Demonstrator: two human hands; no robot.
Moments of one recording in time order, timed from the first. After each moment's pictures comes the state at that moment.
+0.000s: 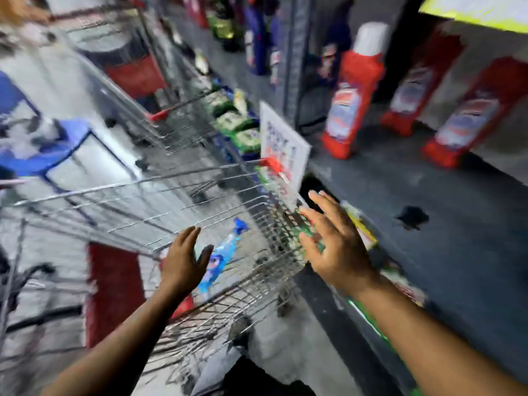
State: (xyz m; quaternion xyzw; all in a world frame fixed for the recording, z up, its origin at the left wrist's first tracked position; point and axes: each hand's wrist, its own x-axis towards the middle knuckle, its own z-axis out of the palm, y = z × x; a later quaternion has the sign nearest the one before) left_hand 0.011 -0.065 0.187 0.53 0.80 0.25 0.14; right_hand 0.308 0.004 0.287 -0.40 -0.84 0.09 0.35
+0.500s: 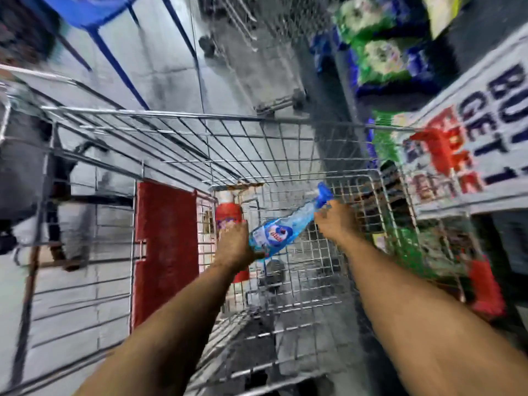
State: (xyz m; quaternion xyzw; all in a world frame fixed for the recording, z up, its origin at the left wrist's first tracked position) left_hand -0.093 -0.038 0.021 0.38 0.84 0.04 0.38; right_hand 0.062 0.134 0.063 -0.60 -0.71 0.38 -0.07
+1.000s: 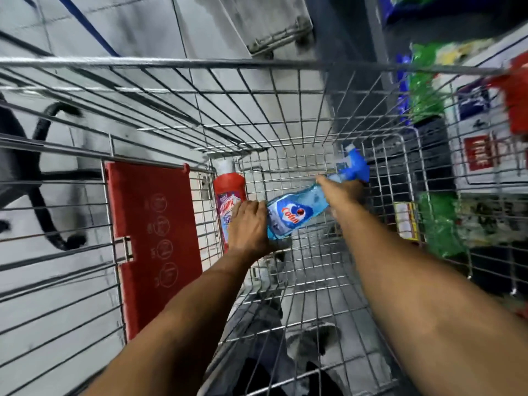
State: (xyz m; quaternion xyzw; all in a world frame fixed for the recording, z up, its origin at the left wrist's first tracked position) left_hand -0.088 -0.023 -0.012 0.49 0.81 0.00 0.32; right_hand 0.028 0.139 -0.024 -0.80 -0.37 0.46 0.08
